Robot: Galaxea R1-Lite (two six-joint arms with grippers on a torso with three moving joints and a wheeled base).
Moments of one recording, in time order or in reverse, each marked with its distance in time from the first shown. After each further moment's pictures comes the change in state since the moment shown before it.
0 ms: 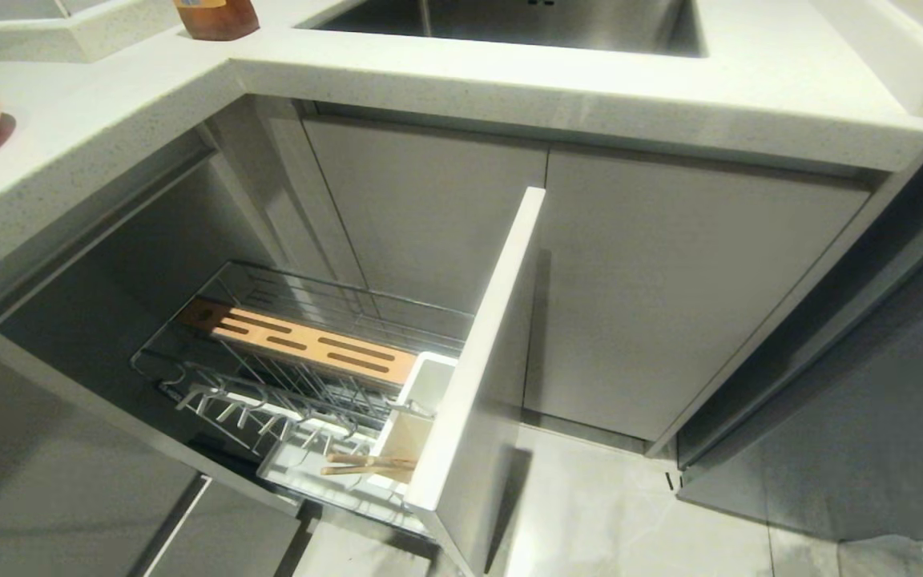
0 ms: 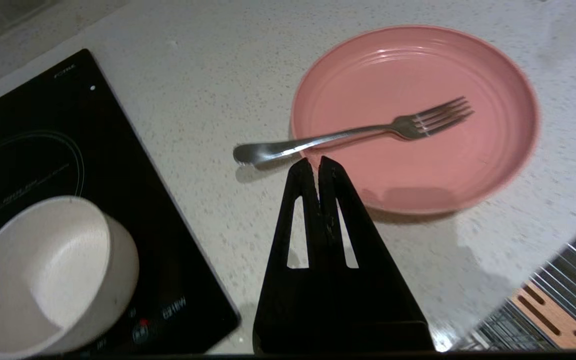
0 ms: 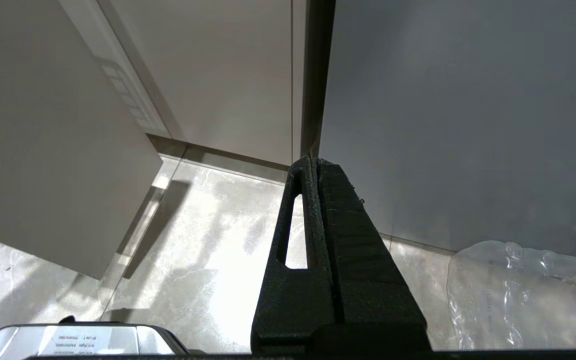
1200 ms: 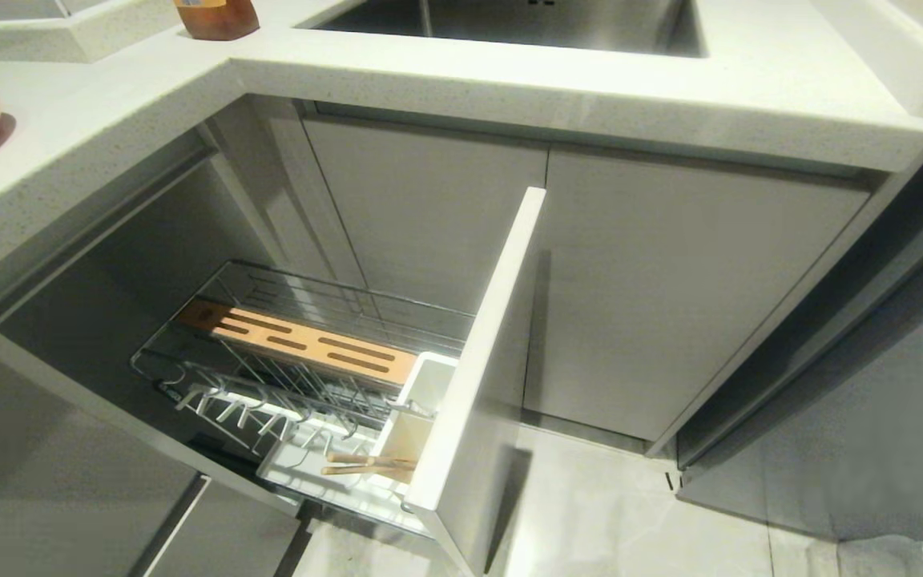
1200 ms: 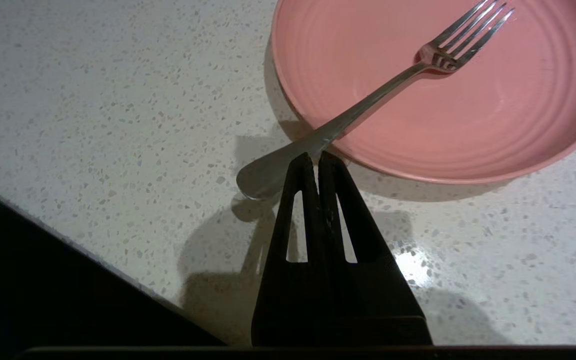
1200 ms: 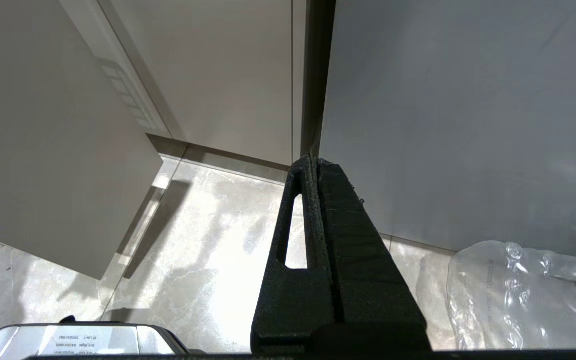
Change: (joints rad) left arm 0.341 0.350 -0.004 -0.013 -0.792 0.417; right arm 0.000 0.000 0.000 0.000 0.000 0.000
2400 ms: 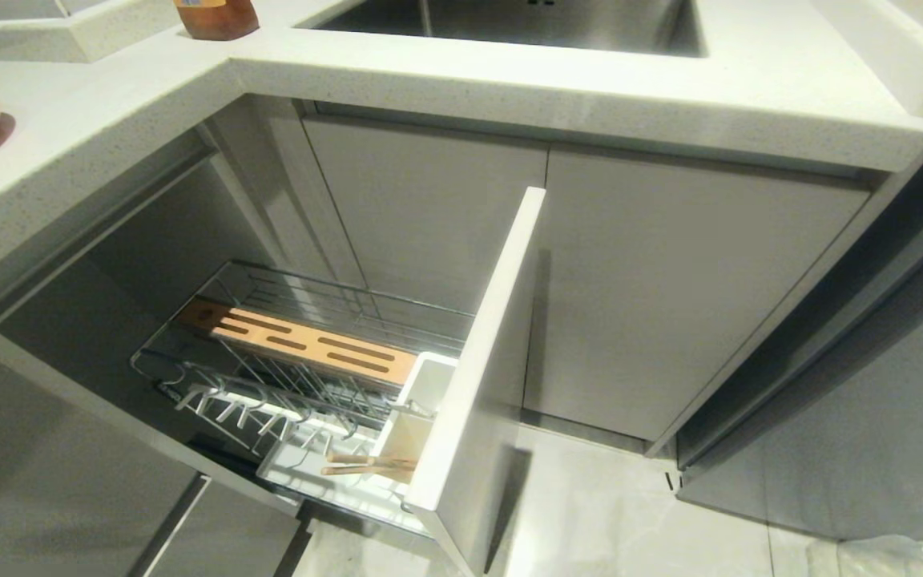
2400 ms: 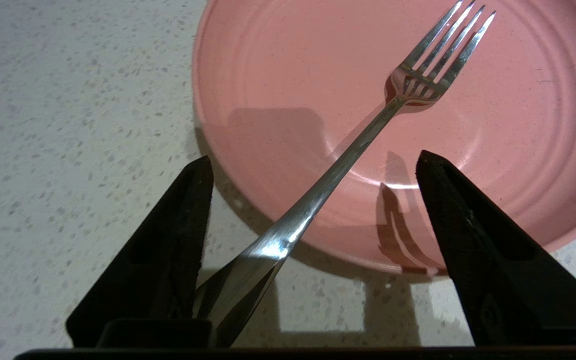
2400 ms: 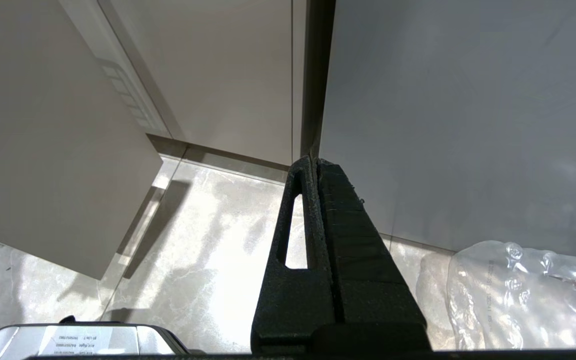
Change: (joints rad) left arm -0.204 0.088 0.001 -0.105 0.022 0.011; right arm 0.000 0.000 0.000 0.000 0.000 0.000
